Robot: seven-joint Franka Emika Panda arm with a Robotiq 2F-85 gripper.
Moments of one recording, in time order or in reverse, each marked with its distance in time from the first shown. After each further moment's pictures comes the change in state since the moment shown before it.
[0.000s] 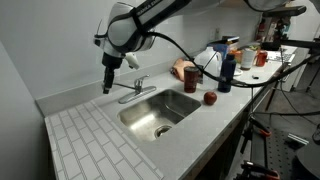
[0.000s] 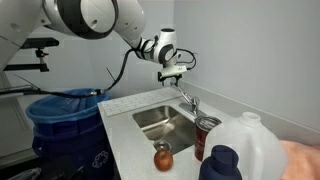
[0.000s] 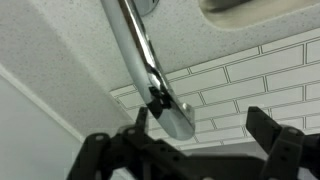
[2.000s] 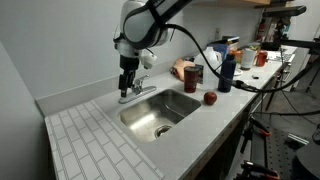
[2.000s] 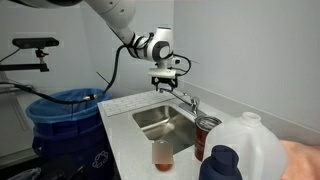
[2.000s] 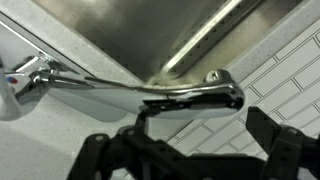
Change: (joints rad) arm -0.002 -0.210 -0.050 -0.297 0.016 -0.101 0.424
